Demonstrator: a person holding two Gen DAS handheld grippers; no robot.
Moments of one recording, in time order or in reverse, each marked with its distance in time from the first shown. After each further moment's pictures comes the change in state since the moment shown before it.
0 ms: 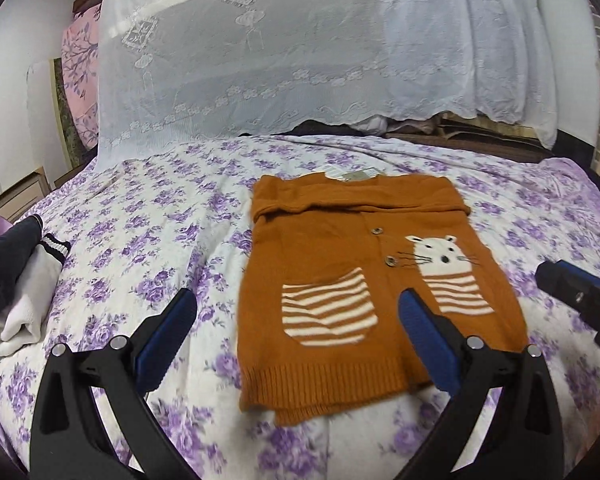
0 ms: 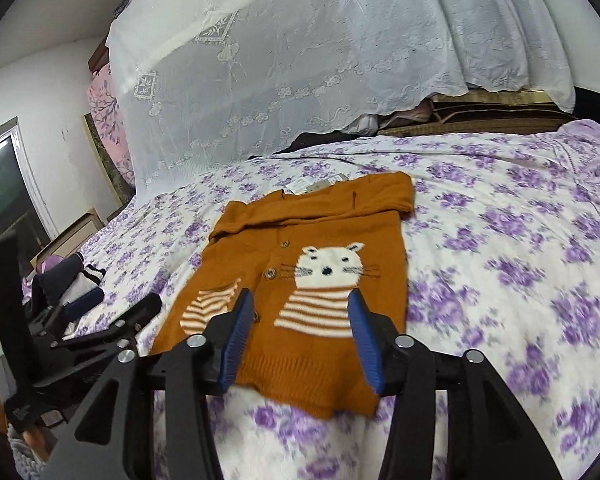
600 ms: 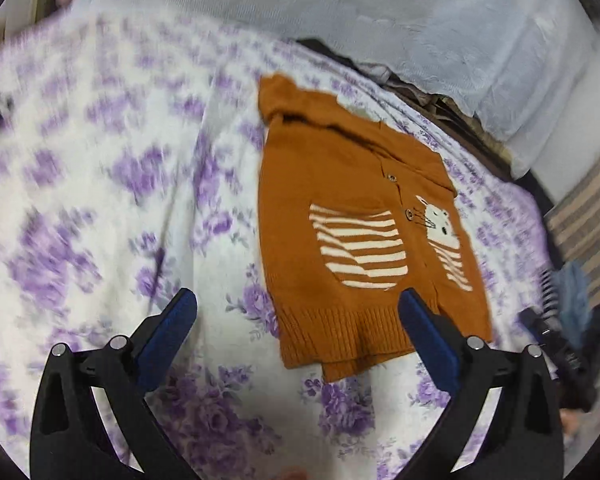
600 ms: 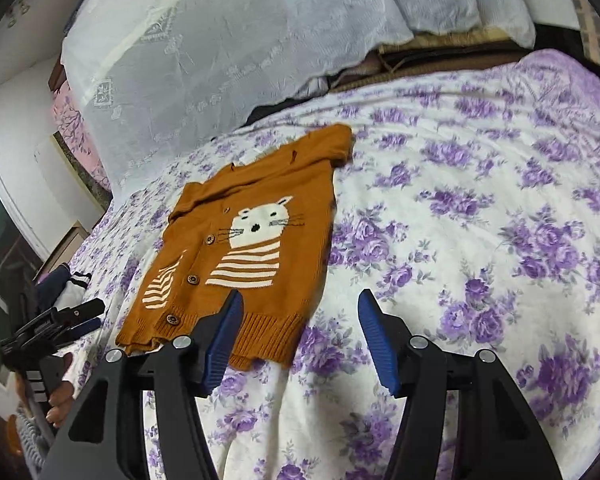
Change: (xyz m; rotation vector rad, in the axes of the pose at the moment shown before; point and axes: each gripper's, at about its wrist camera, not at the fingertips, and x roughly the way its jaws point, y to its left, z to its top) left arm 0.070 0.108 -0.028 -0.359 0.373 -0.380; right arm 0.001 -0.072 -0.020 0.164 0.128 -0.017
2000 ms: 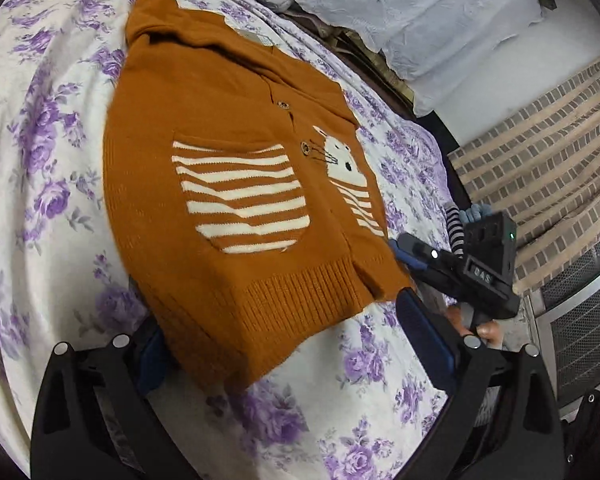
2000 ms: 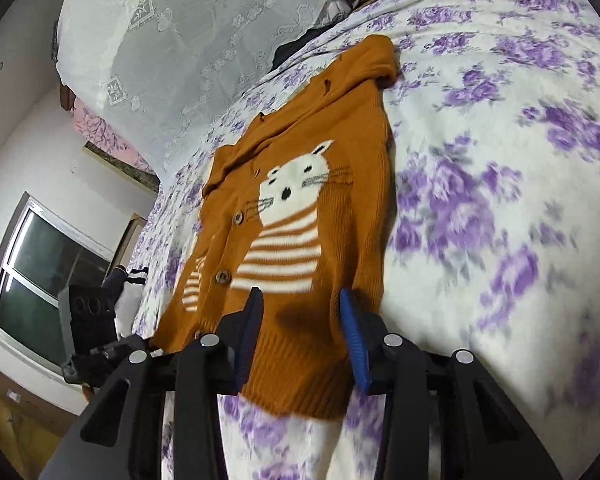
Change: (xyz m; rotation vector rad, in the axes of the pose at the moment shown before) left arm 0.051 -0.021 0.003 0.125 0.248 -0.406; right arm 0.075 -0.009 0.012 0.181 0.218 0.271
